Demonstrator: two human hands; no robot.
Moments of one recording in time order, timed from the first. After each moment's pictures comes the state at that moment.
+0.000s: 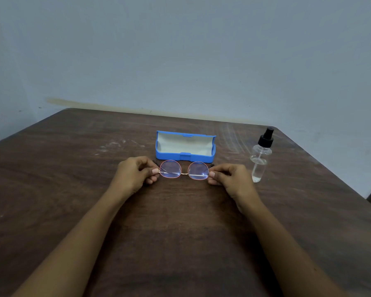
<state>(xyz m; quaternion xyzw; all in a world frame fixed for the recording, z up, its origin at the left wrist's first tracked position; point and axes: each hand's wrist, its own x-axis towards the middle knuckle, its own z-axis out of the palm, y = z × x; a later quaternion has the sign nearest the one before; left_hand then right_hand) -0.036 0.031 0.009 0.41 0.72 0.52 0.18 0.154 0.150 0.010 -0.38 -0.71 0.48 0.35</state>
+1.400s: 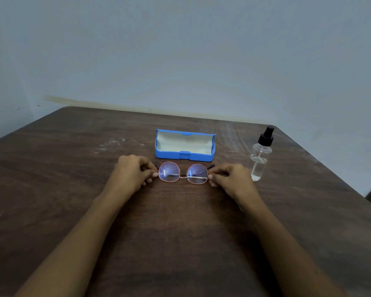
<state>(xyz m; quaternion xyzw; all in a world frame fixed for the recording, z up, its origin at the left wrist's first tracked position) -0.034 0.027 0.016 0.44 0.79 0.41 0.11 0.156 0.151 0.013 -0.42 -0.77 0.38 0.29</state>
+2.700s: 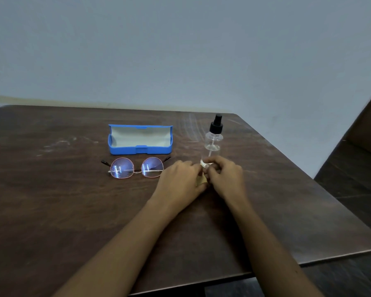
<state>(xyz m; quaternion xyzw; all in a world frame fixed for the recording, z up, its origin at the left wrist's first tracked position) 0.117 0.104 0.007 0.67 0.69 0.26 -0.08 0.224 0.164 0.009 -0.47 -0.74 0.27 0.40</state>
